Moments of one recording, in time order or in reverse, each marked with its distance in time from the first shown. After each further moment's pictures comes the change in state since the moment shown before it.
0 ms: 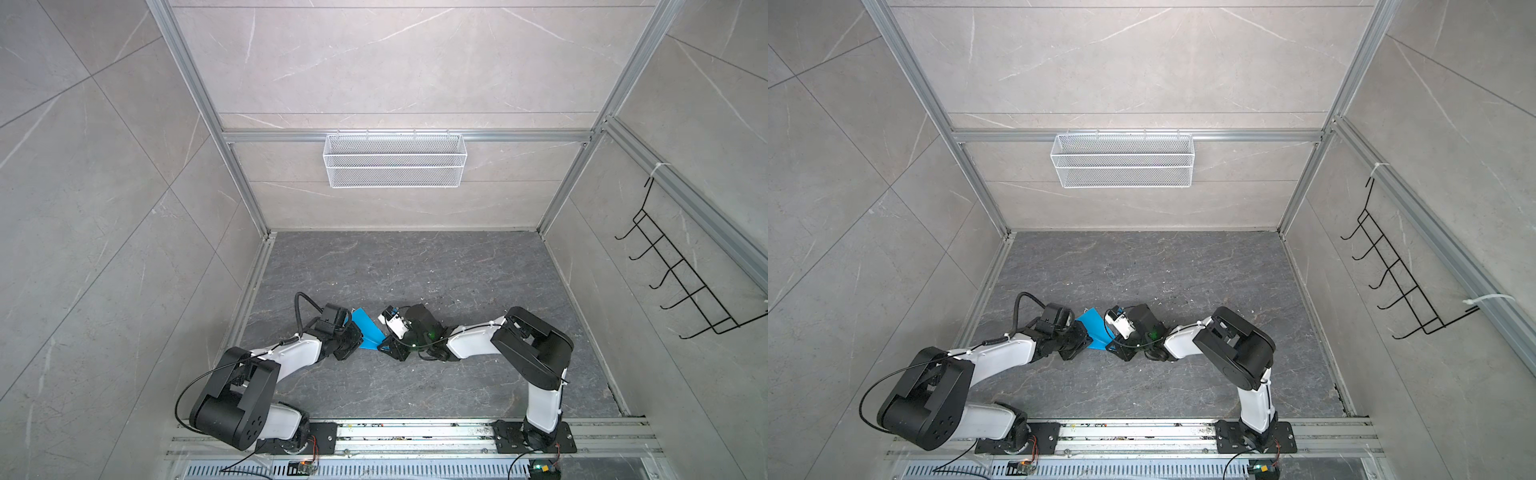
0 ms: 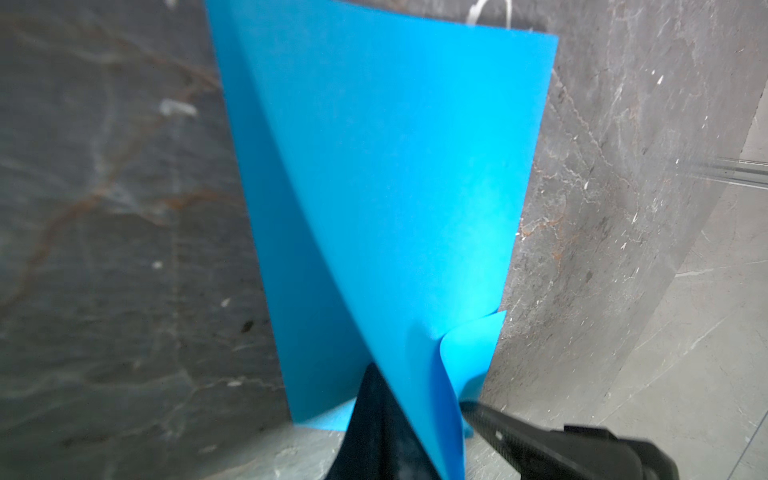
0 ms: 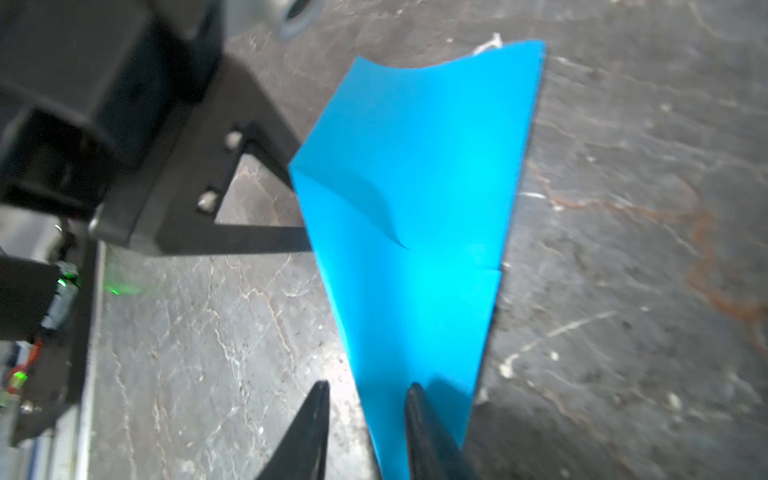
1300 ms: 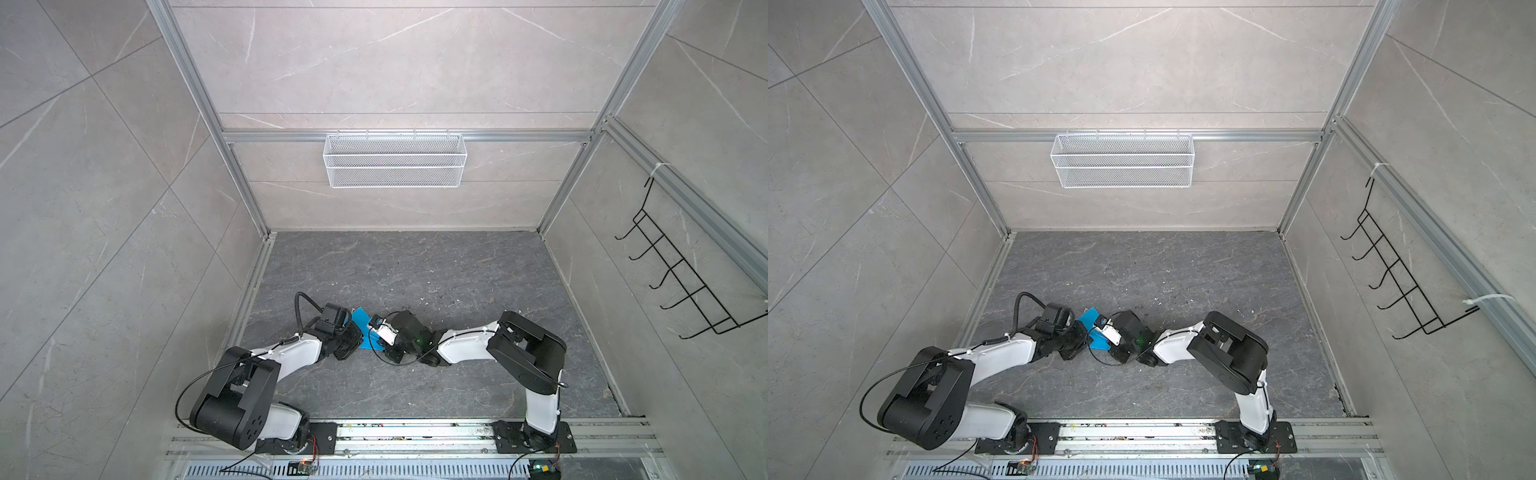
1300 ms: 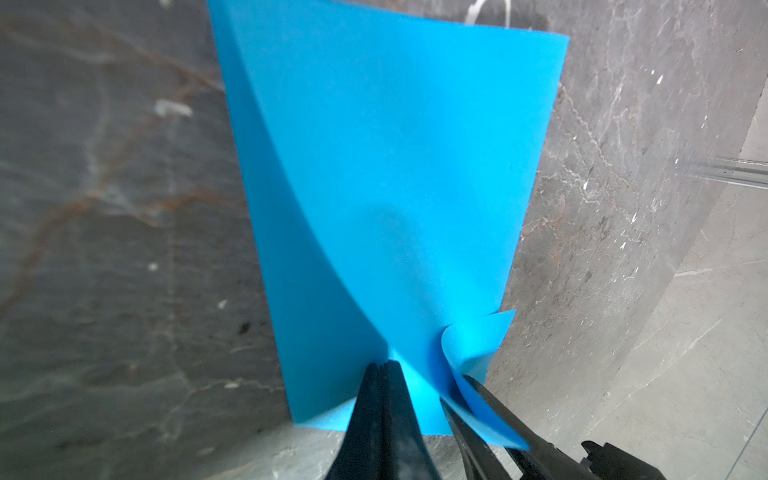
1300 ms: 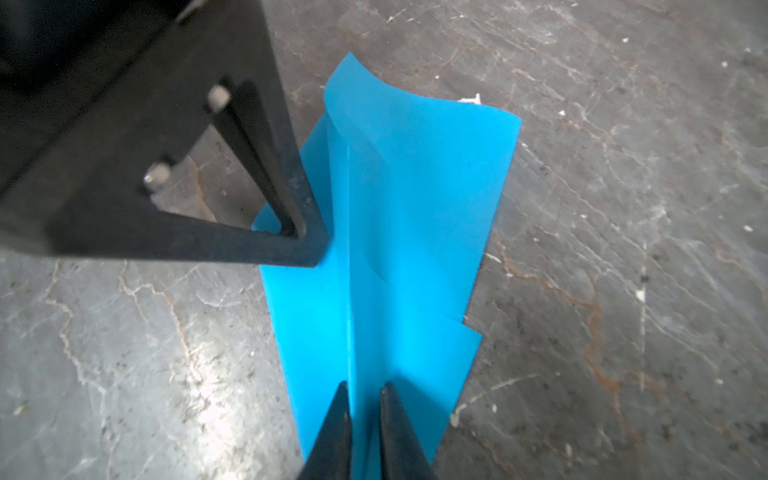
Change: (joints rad) left arm 0.000 0.002 0.001 0.001 0.002 0.000; right arm 0.078 0.031 0.066 -0.058 0.285 -0.277
